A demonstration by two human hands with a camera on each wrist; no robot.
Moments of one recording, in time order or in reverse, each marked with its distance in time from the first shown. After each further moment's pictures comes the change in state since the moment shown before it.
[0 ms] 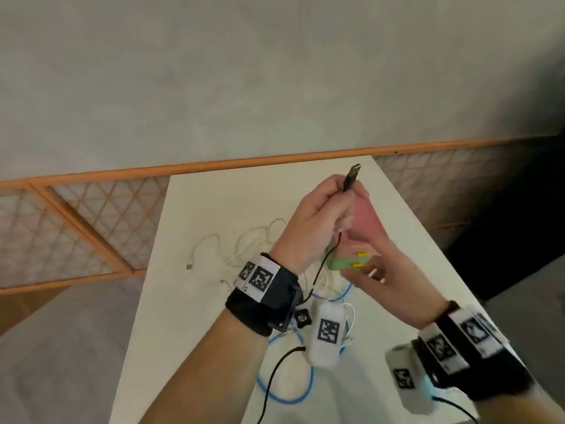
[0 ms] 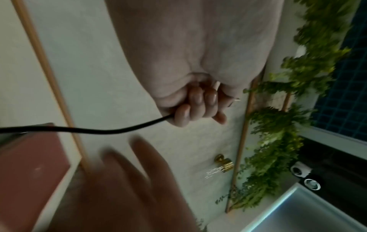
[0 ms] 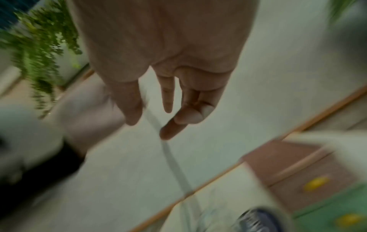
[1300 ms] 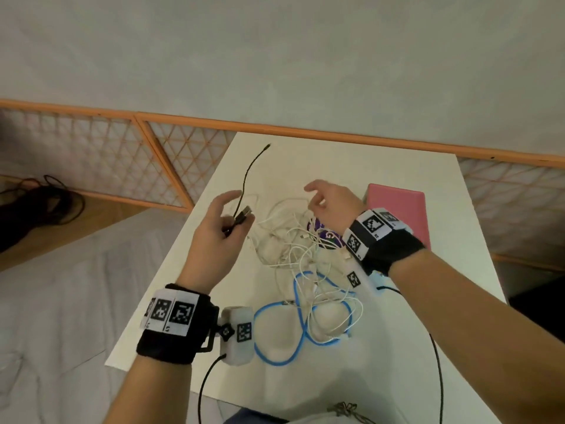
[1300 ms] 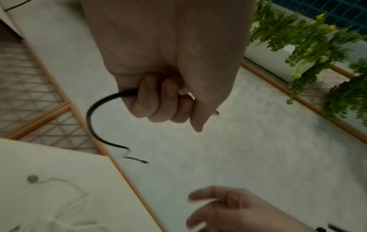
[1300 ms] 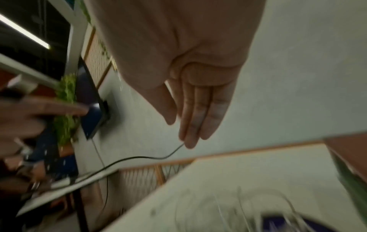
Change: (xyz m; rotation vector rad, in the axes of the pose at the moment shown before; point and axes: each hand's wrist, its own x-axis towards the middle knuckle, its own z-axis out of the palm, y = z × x) left_hand -0.114 -0.020 -0.071 0.884 0.814 -0.132; right_hand 0.140 0.034 0.074 -0.325 -0.449 -0.121
